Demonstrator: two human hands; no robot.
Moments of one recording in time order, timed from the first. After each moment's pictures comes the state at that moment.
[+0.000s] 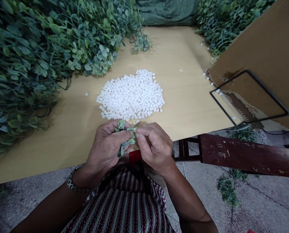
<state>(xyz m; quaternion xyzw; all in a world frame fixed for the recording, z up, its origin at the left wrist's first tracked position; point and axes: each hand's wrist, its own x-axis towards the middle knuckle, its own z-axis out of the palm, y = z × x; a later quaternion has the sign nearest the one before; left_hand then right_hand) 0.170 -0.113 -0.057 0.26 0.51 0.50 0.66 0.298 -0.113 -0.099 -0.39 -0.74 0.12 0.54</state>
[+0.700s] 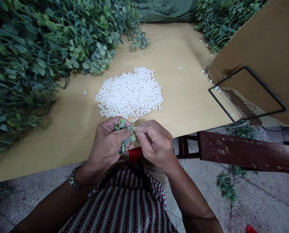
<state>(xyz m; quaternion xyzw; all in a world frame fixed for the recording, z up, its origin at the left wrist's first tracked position) 0.172 -0.114 -0.058 0.30 0.51 0.51 0.62 0.305 -0.112 -0.092 -0.38 -0.75 0.16 0.51</state>
